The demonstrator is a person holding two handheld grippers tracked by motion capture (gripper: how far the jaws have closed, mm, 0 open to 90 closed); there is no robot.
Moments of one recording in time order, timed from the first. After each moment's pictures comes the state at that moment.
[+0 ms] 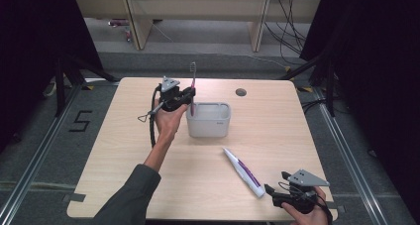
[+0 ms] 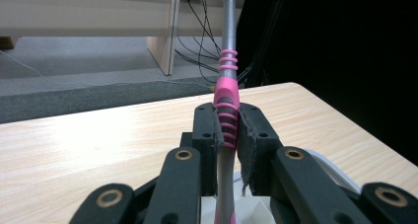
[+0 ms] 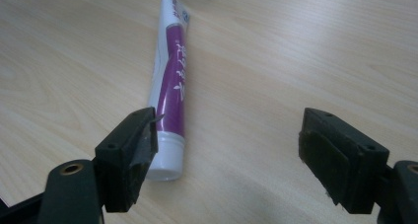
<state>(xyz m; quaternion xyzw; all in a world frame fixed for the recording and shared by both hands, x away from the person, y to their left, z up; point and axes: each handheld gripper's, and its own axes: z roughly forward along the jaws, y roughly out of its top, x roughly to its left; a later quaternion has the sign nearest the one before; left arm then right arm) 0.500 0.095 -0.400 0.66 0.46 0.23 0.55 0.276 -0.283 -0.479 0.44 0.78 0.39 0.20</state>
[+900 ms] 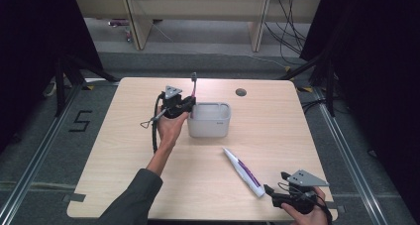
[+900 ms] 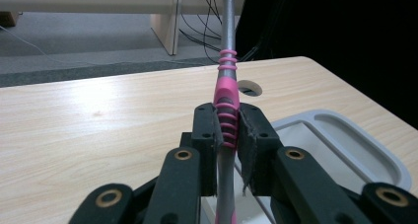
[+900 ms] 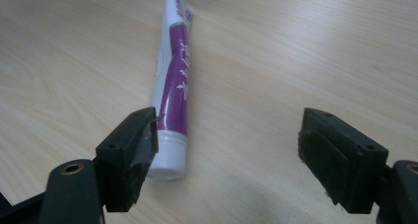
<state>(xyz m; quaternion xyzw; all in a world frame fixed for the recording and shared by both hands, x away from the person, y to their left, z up) 0.500 0.093 -0.427 0.67 0.48 0.22 0.52 0.277 -0.283 -0.479 0.43 0.79 0.39 0.20</state>
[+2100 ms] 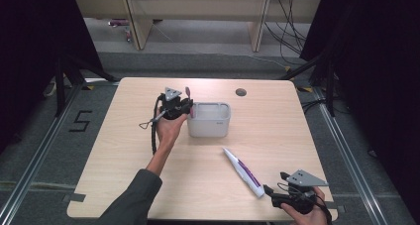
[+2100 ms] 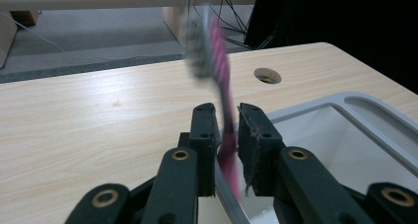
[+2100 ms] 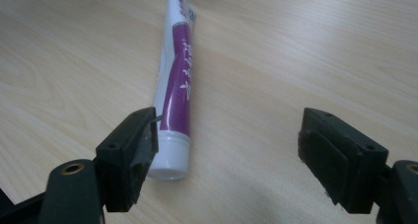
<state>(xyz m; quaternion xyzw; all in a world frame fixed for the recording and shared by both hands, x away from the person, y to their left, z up) 0.501 0.097 -0.434 0.68 0.48 0.25 0.49 0.277 -0.282 -0.480 0.43 0.79 0.39 0.20</state>
